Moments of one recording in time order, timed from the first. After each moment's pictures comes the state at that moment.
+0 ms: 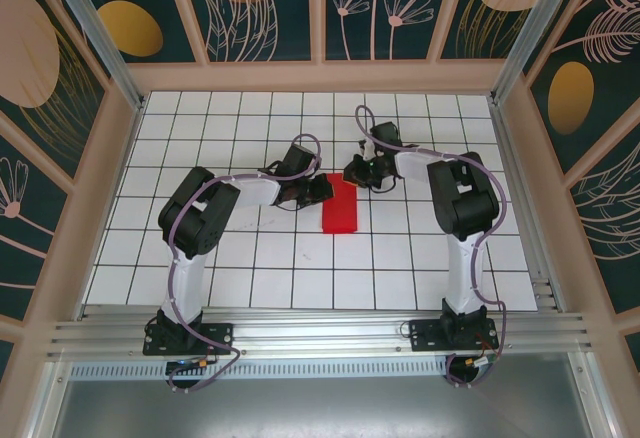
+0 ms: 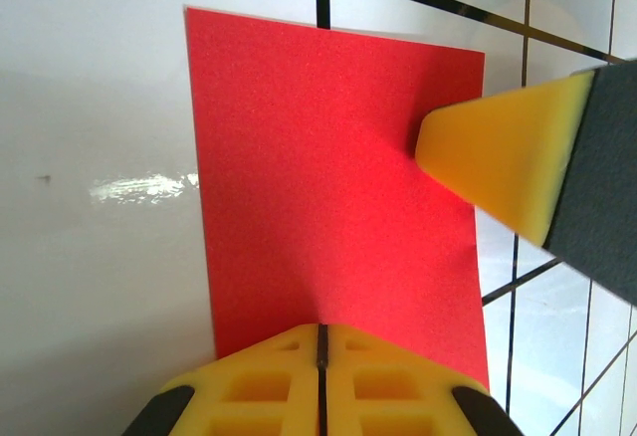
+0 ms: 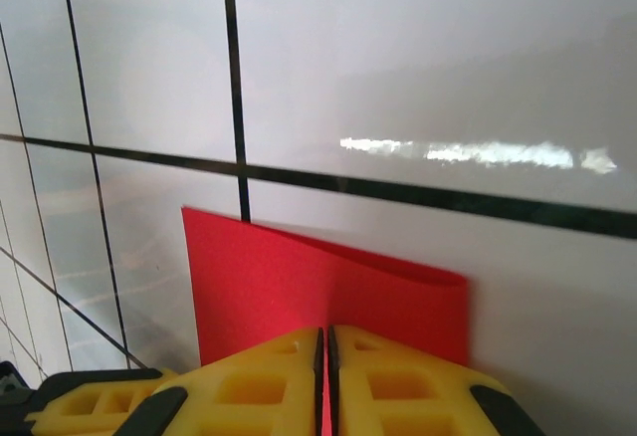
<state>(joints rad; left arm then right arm) -0.59 2.09 1.22 -0.01 0.38 -0.80 0.35 2.10 1.32 -0.26 -0.54 0.57</state>
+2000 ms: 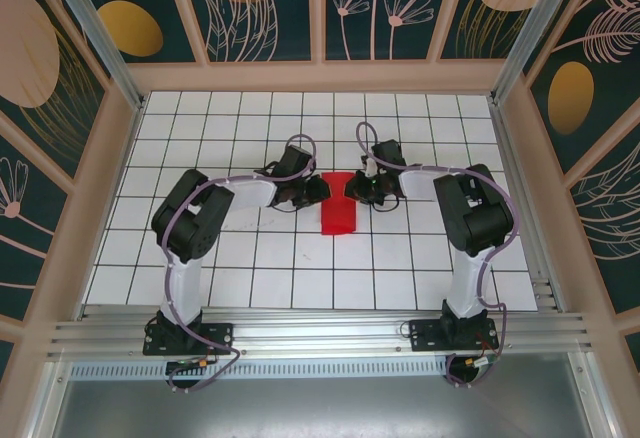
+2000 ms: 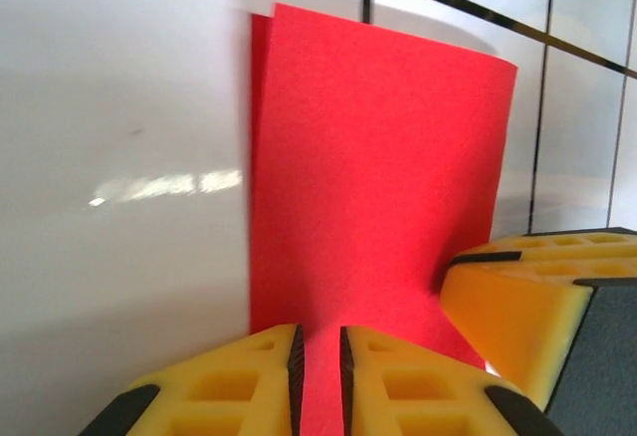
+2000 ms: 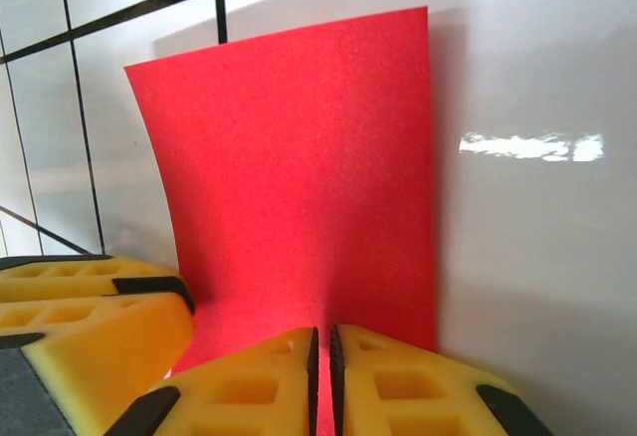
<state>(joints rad) -0.59 2.02 1.17 -0.05 0.33 -0.84 0.40 1.94 1.06 -0.13 -0.51 0.60</state>
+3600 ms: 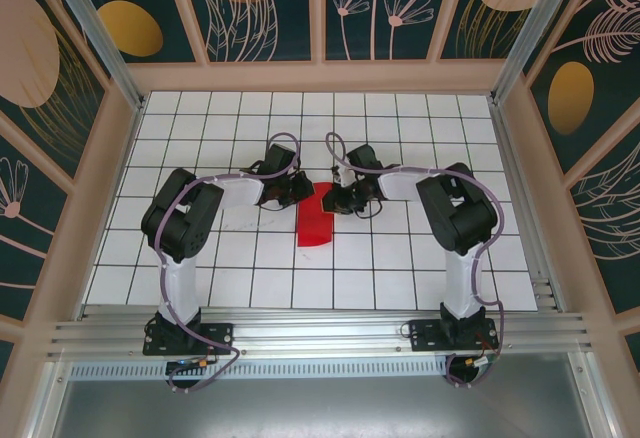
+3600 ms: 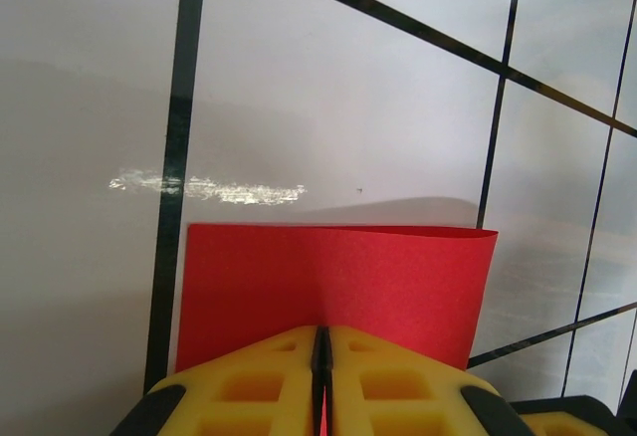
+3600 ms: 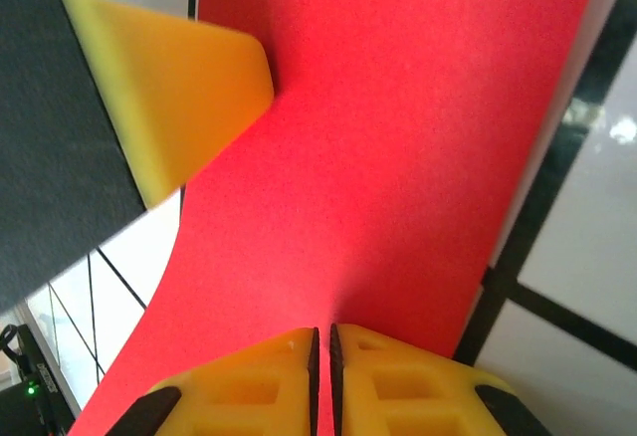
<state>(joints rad) -0.51 2.00 1.12 -0.04 0.30 -0.86 0.53 1.99 1.13 -0.23 -0.63 0.46</state>
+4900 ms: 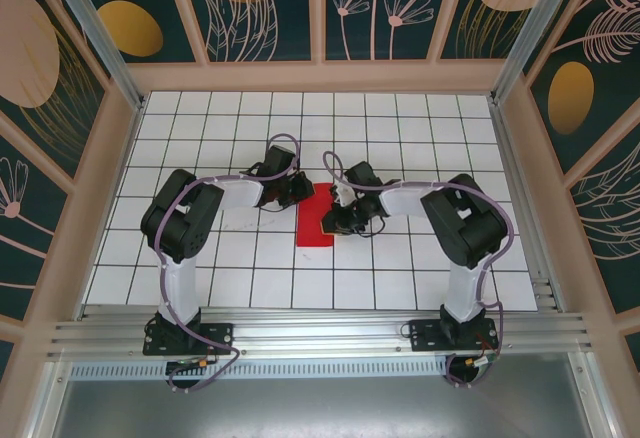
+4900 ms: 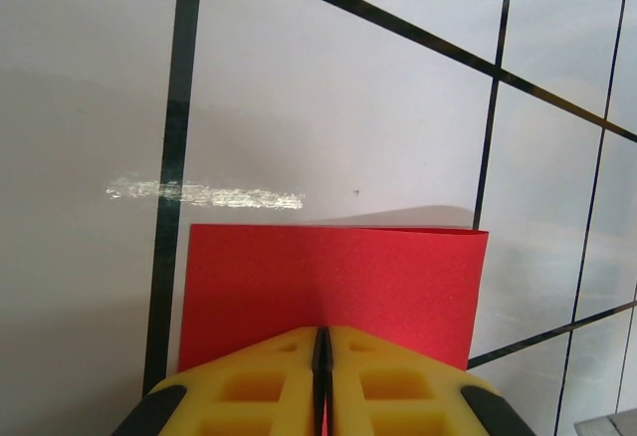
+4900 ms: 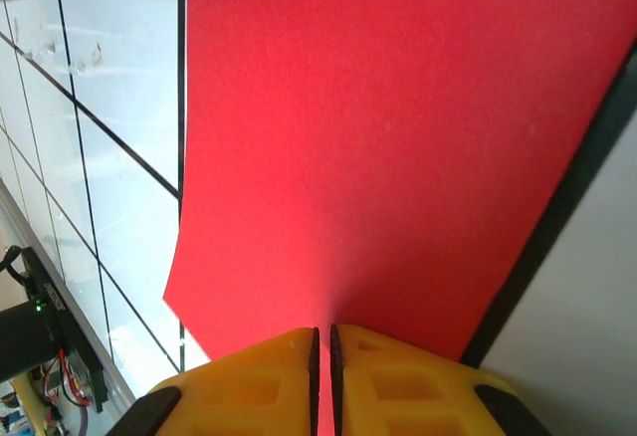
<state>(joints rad) -0.52 2.00 1.10 0.01 0.30 -0.86 0.60 1.88 0.96 -0.23 -0.67 0.49</state>
